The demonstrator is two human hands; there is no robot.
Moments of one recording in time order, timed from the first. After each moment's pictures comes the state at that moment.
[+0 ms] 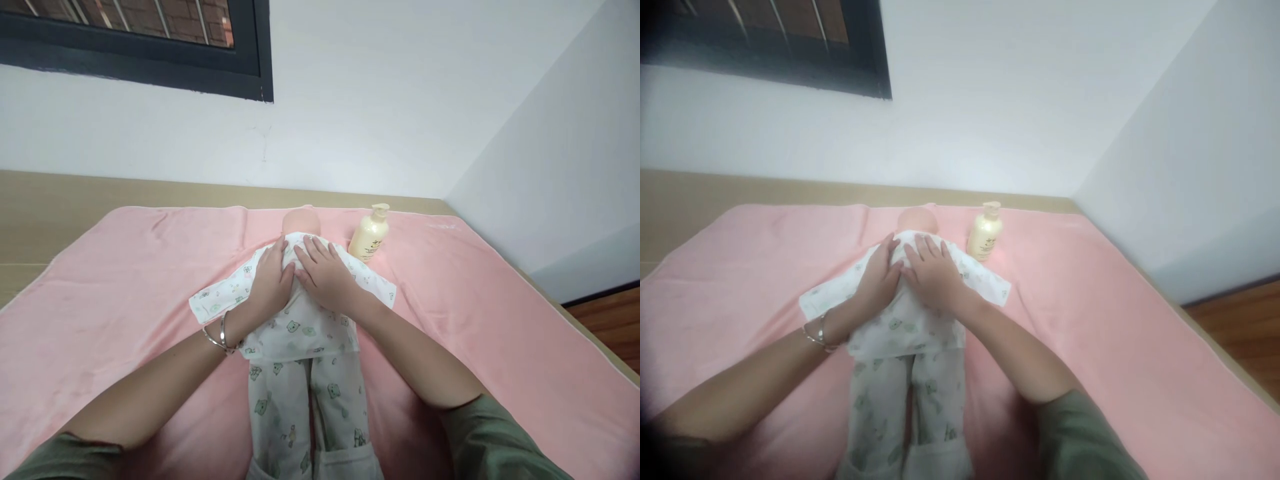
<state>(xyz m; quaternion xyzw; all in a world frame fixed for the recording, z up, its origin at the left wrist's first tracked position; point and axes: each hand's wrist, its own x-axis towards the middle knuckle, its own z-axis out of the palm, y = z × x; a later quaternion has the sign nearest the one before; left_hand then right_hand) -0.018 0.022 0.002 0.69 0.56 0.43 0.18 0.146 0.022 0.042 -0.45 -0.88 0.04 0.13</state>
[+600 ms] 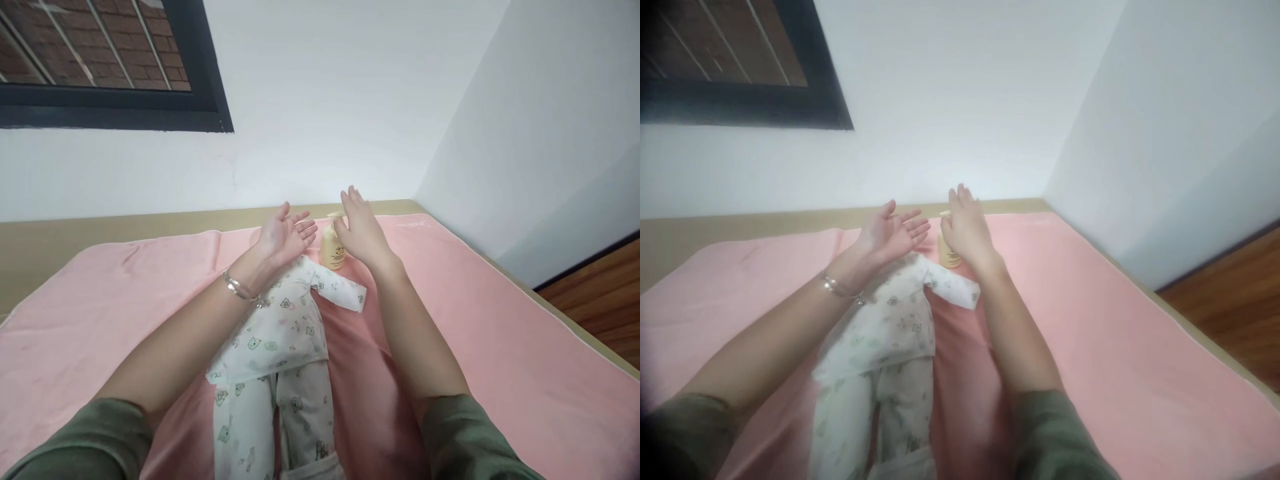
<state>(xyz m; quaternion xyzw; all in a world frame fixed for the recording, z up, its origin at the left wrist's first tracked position) 0.094 0.082 0.121 0.33 0.35 0.48 0.73 0.272 0.068 0.121 -0.58 -0.75 -0.01 0.31</state>
